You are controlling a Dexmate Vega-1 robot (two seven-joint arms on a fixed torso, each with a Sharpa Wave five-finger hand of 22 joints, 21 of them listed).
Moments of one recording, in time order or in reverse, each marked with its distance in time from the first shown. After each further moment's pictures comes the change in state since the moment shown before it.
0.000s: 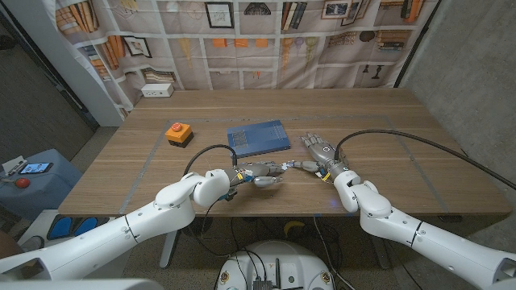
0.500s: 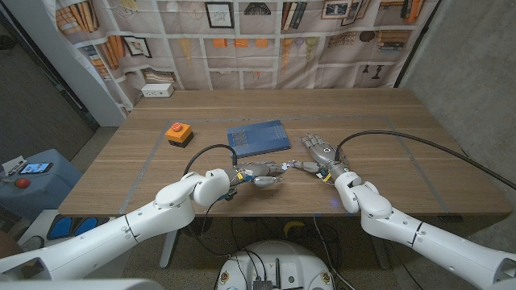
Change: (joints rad) left arm -0.002 -0.001 0.000 0.002 0.001 -0.003 -0.002; left_hand 0.000 0.000 0.007 0.001 0.000 0.000 0.000 0.000 0.001 0.000 0.000 -0.001 0.000 0.000 0.000 0.000 0.000 0.000 0.000 0.000 0.000; right arm 0.000 -0.008 0.000 0.009 0.003 0.017 -0.013; right_hand 0.000 0.000 -0.004 -0.004 0.004 0.004 -0.004 0.000 0.000 0.006 -0.006 0.004 0.000 0.005 -0.005 0.000 0.000 0.000 0.000 0.000 0.000
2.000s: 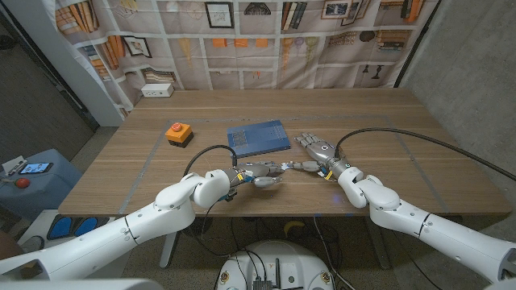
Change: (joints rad) left arm 0.009 0.002 -0.002 -0.014 0.011 0.018 0.001; left_hand 0.000 0.000 0.002 -0.002 0.000 0.000 0.000 -0.001 -0.001 0.002 -0.002 0.000 0.000 0.000 0.000 0.000 0.002 0.000 0.000 0.000 -0.001; right arm 0.047 -0.037 0.008 0.060 -0.011 0.187 -0.024; right_hand 0.005 -0.019 -0.026 0.004 0.007 -0.004 -0.004 0.000 0.000 0.009 -0.009 0.000 0.000 0.007 -0.007 0.005 0.005 0.018 -0.004 0.000 0.000
